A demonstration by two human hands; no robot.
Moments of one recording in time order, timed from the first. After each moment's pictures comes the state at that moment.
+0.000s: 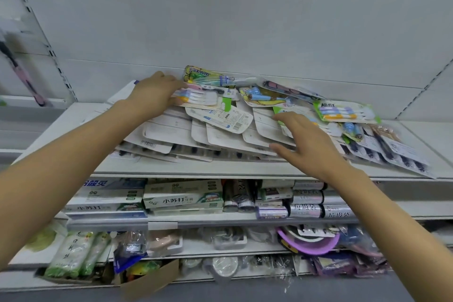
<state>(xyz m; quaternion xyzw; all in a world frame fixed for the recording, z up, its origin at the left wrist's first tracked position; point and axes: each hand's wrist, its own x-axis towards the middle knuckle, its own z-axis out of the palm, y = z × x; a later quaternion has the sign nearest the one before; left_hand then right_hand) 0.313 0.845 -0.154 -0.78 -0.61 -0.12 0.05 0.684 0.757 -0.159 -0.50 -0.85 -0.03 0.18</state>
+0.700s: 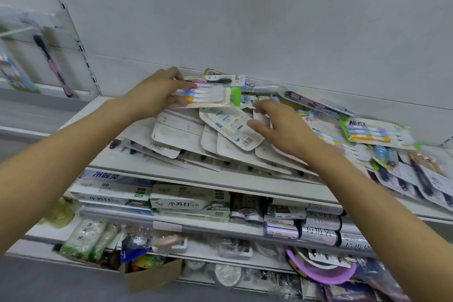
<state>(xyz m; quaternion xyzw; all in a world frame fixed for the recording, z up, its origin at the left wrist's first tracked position) 0.288 0.836 -0.150 -0.79 -0.59 -0.19 0.01 0.614 0.839 -0.142 -0.44 -0.88 0.07 0.17</state>
